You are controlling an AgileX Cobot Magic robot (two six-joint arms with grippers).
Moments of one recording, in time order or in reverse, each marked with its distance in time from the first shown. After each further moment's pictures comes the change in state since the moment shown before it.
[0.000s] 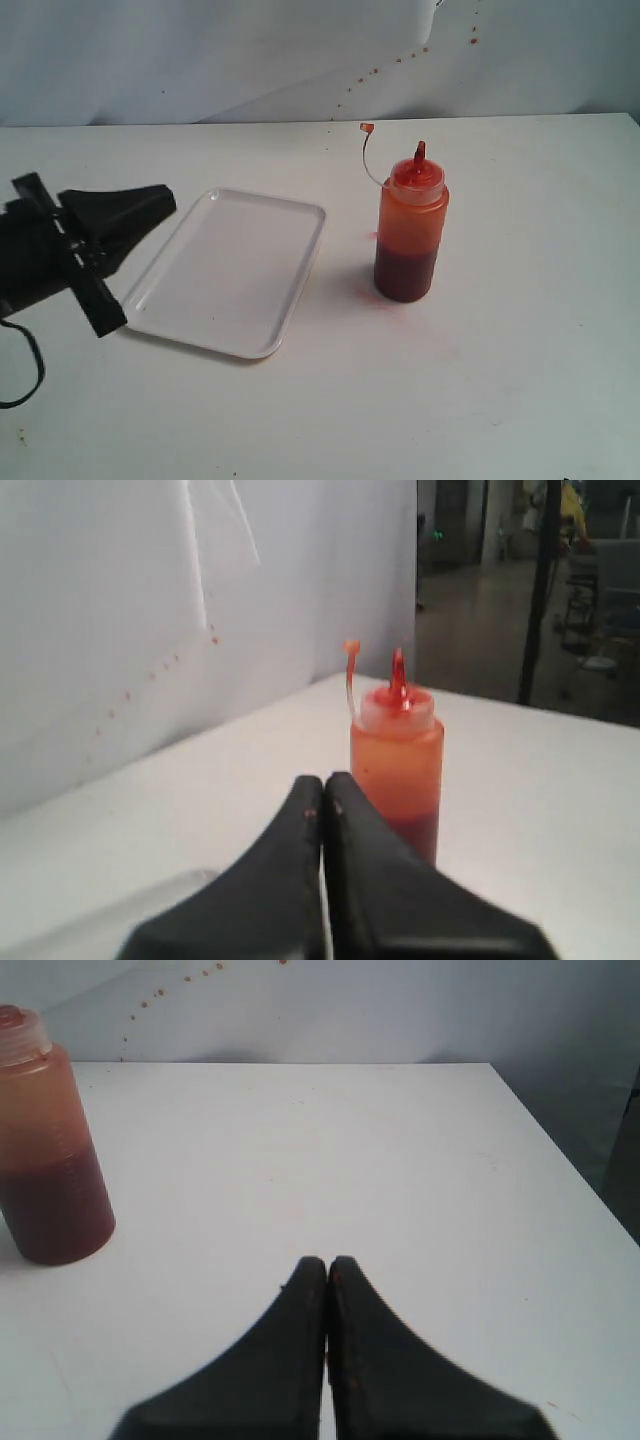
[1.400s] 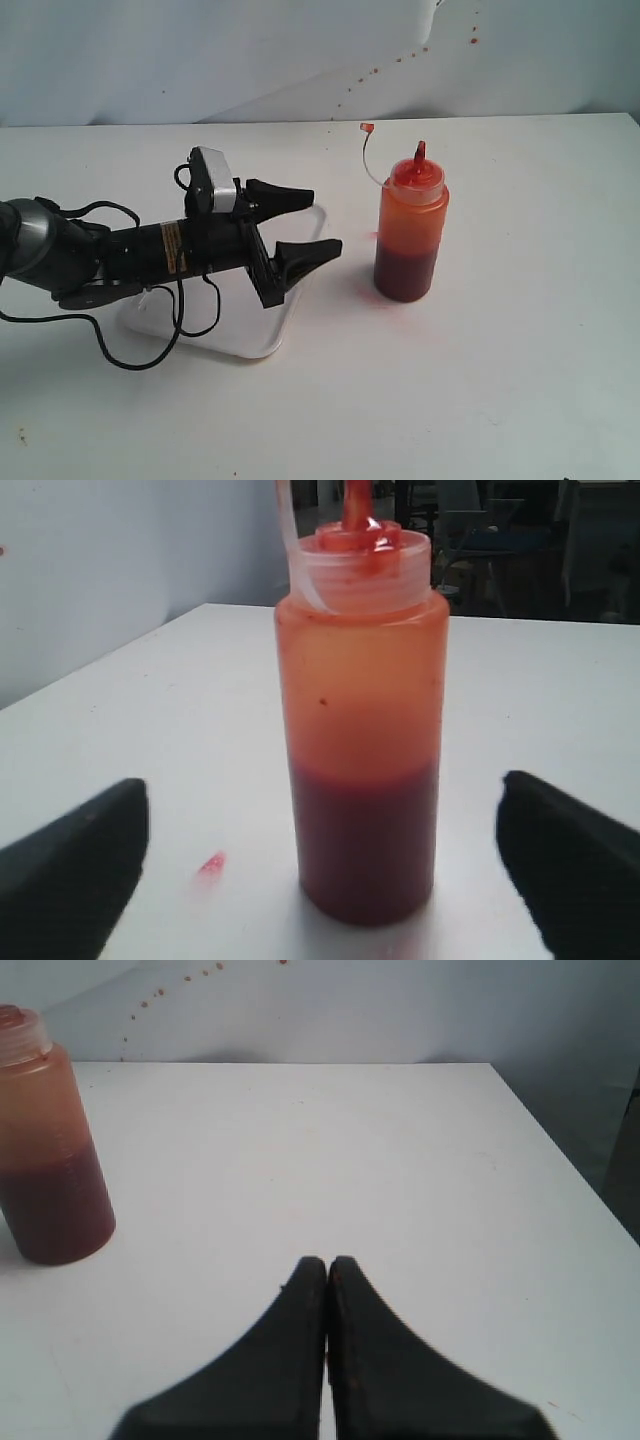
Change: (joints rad) left arm -0.264 0.696 -0.594 0.047 0.002 0.086; right arm 0.000 0.000 0.000 0.000 0.000 0.000
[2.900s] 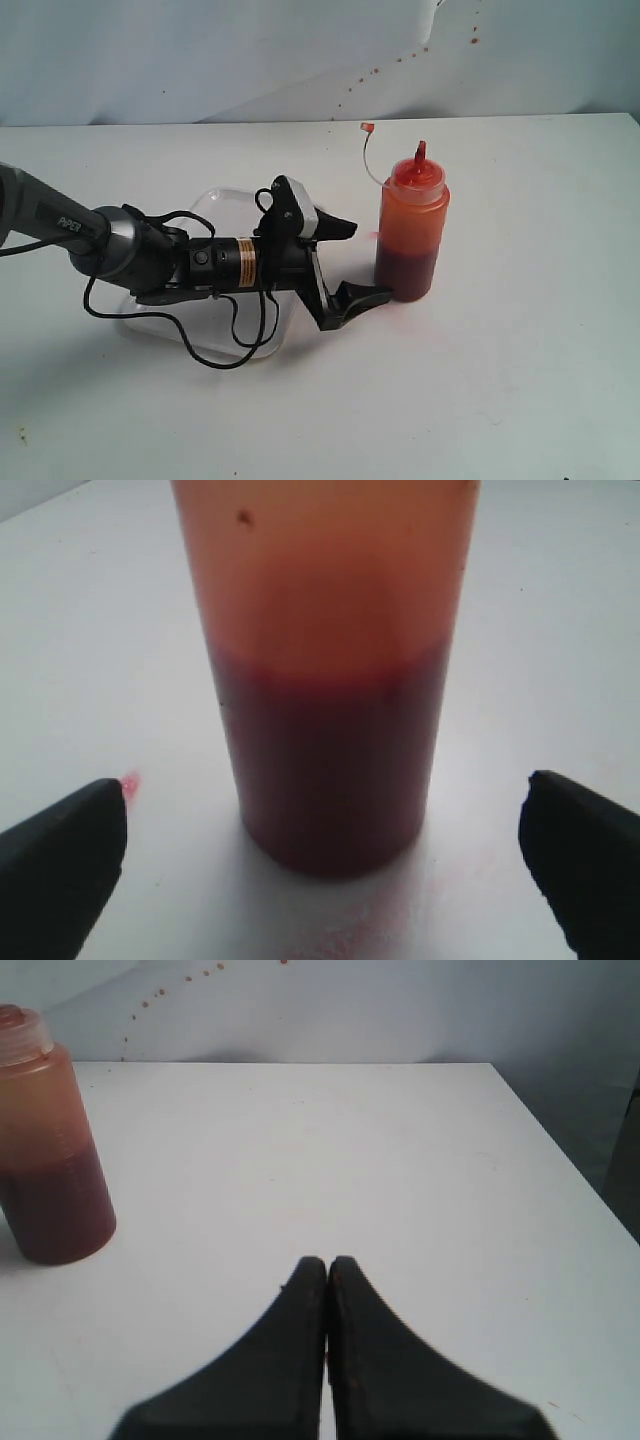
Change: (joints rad) left arm -0.144 0.136 -0.185 0.017 0.265 -0.089; right arm 0.000 0.000 0.000 0.000 0.000 0.000
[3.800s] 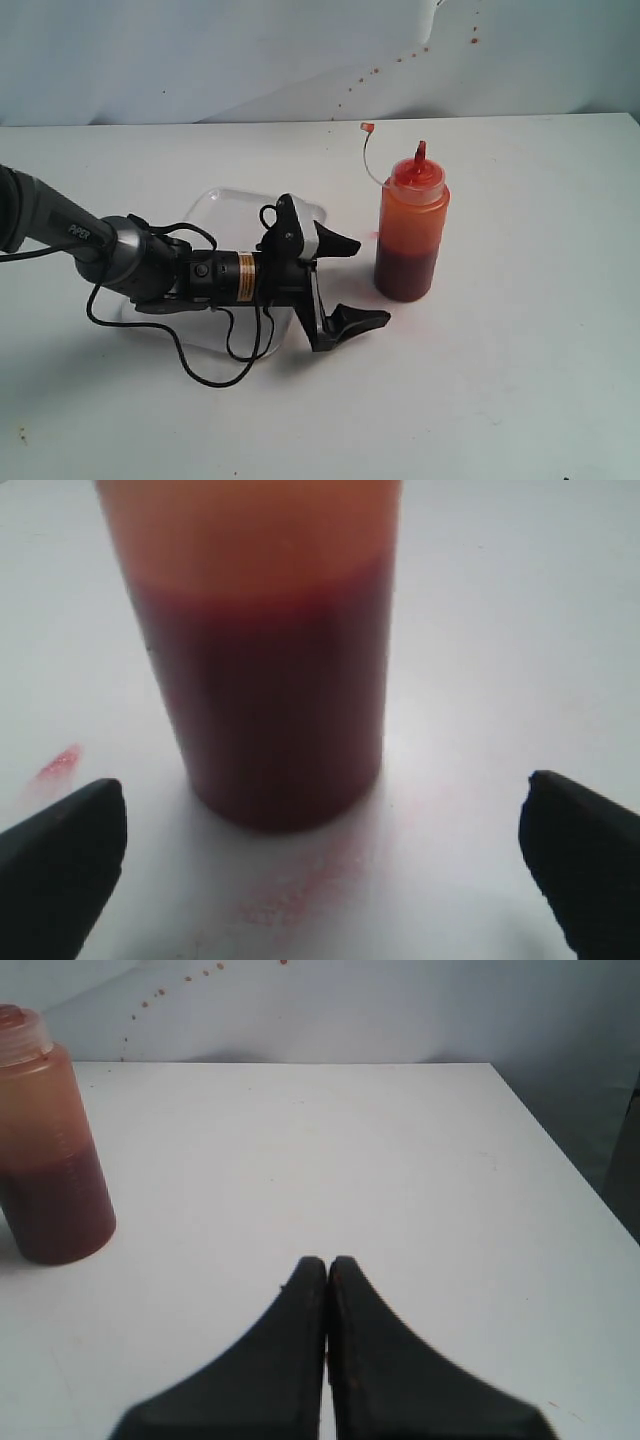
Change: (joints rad) left arm 0.008 0.043 -0.004 0.074 -0.029 0.040; right arm 0.000 0.000 0.000 0.000 0.000 0.000
